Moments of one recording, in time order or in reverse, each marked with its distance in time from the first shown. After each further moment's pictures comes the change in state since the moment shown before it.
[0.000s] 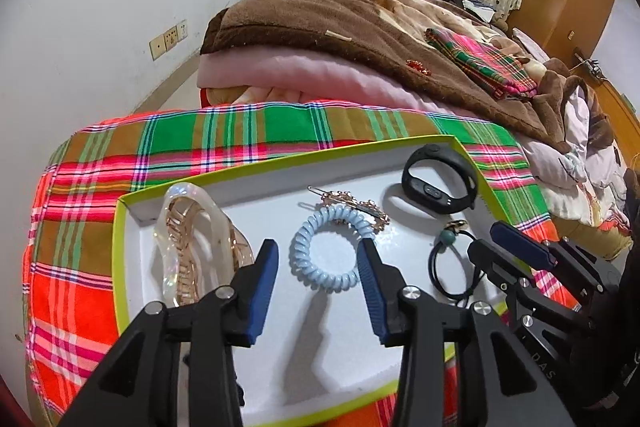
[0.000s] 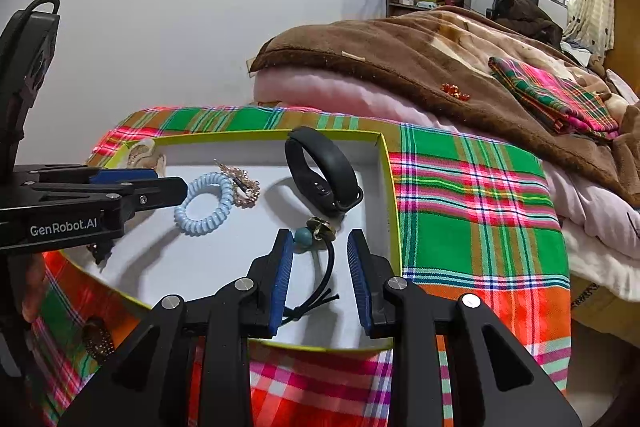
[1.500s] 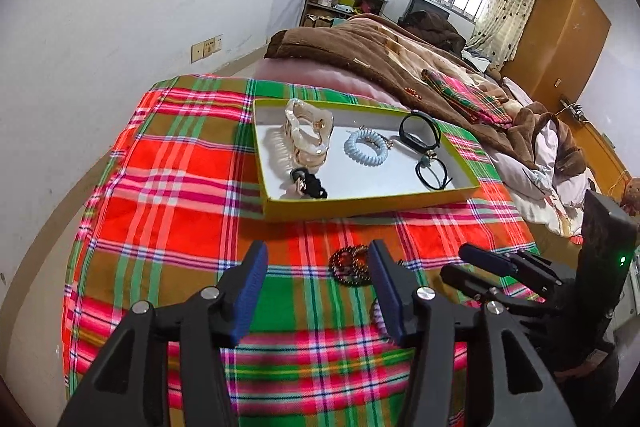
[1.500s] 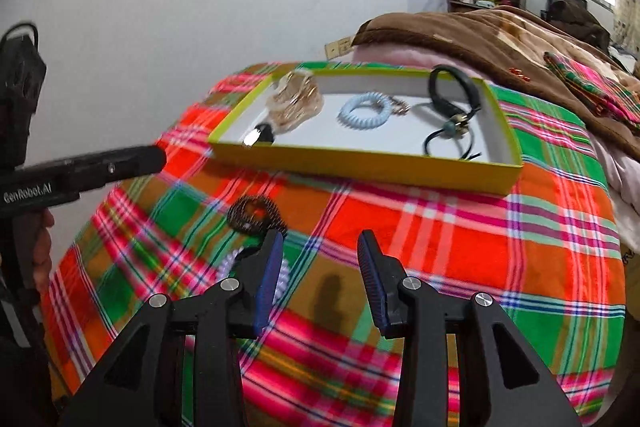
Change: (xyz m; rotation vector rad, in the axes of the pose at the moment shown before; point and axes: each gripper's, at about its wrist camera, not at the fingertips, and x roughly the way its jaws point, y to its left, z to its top) left arm -0.117 0.061 -0.133 -0.122 -0.156 -0.052; right arm -0.071 0.082 -0.089 -0.091 0.036 0.221
